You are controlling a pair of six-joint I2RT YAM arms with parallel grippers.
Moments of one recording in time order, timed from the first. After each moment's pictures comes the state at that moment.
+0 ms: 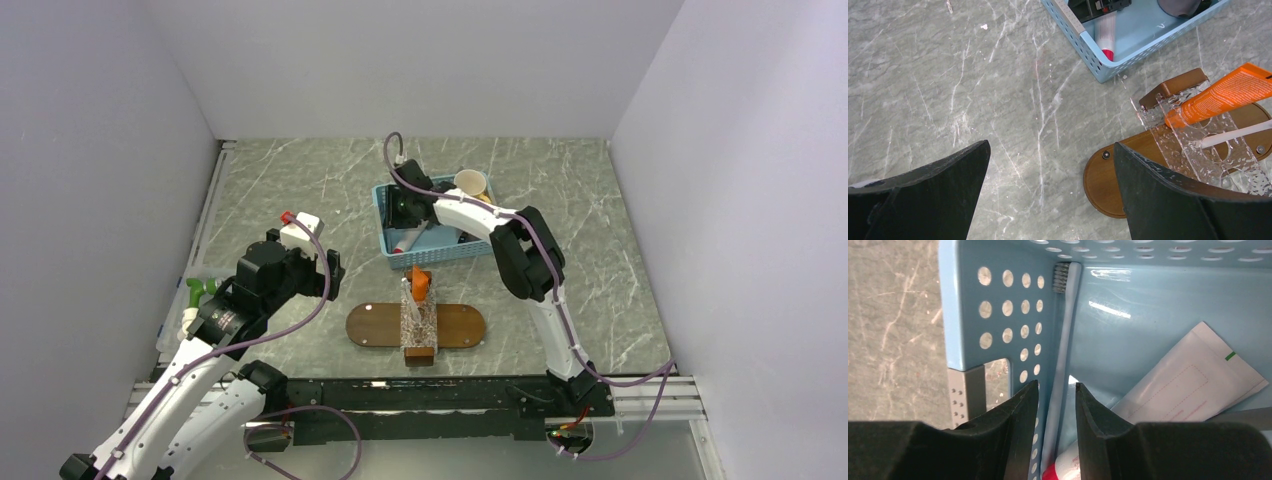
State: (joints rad) left arm -0.49 0.65 0.72 -0.52 -0.08 -0.09; right arm 0.68 2.26 1.77 -0.35 -0.07 0.58
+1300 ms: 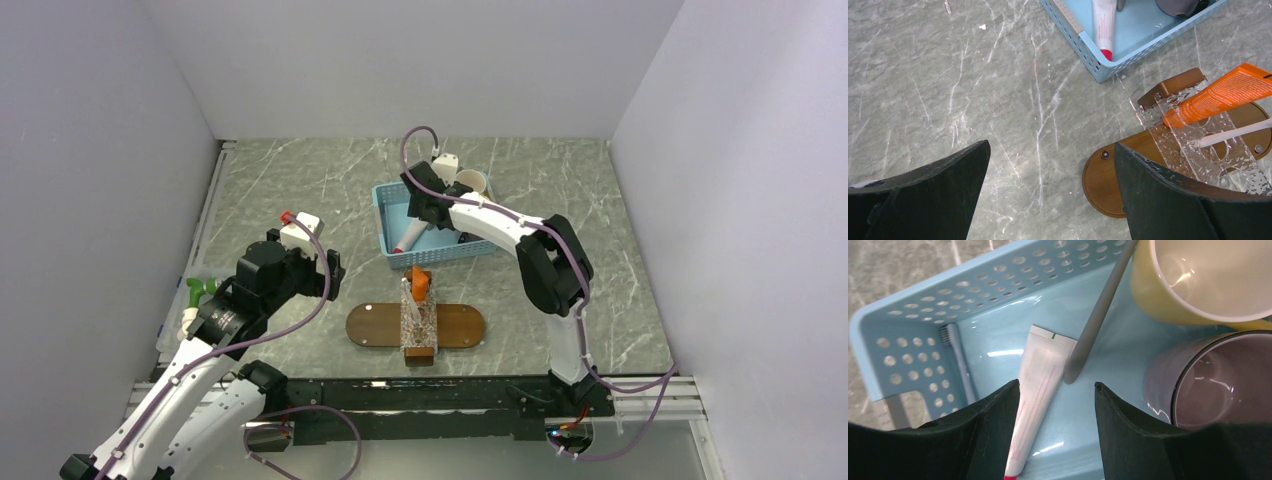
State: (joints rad) left arm -0.49 0.65 0.72 -0.52 -0.07 -0.09; right arm 0.69 2.03 1.59 -0.42 0.49 0.72
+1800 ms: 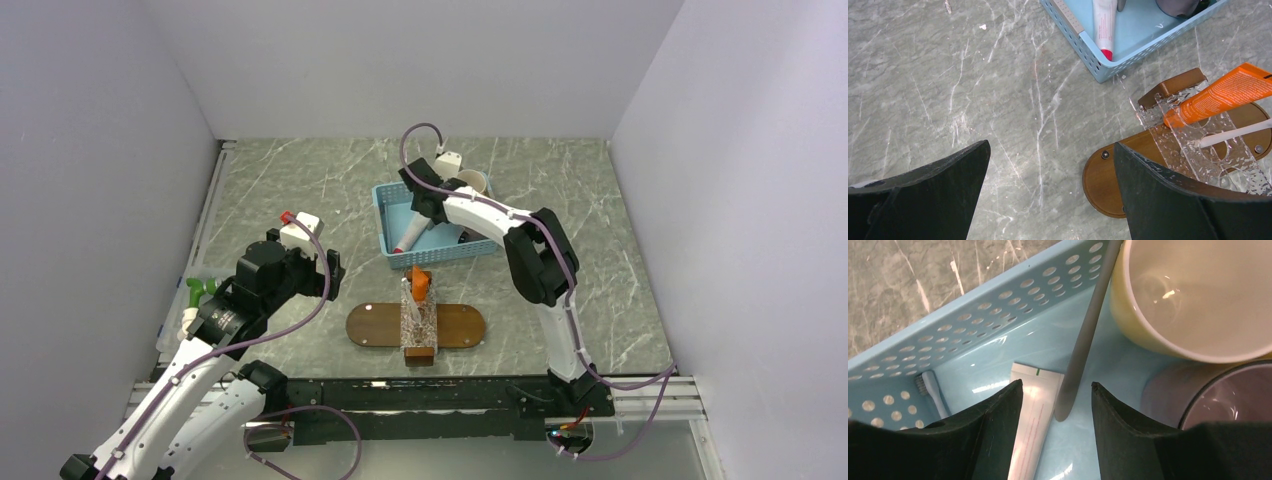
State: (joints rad) left arm -0.49 0.65 0.72 -0.52 -0.06 -0.09; right arm 0.66 2.15 1.69 -0.46 0.57 0.80
